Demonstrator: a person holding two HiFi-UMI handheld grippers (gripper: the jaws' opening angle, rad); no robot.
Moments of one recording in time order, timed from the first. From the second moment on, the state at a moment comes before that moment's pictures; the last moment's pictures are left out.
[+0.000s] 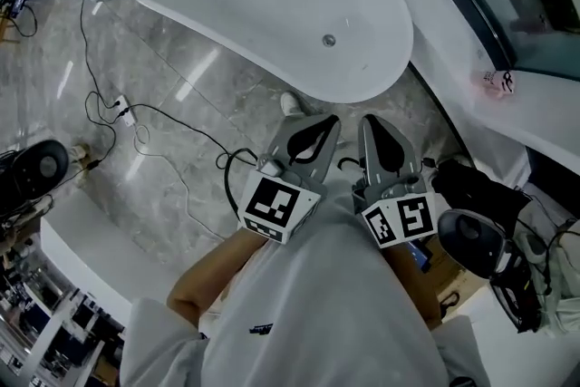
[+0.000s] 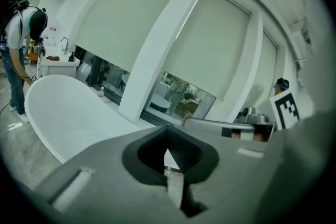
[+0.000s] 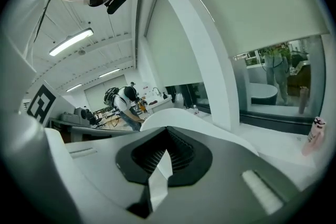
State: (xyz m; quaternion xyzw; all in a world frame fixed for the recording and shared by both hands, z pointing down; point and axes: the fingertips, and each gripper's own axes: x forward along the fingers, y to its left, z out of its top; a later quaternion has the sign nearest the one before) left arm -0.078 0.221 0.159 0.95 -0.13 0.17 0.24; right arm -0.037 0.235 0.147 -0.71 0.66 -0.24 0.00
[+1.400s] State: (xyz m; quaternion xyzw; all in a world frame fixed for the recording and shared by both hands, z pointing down) left arm 0.067 0.053 0.313 0.84 -0.35 0.22 0.36; right arm 0.108 0.035 0.335 -0.44 0.83 -0.29 -0.18
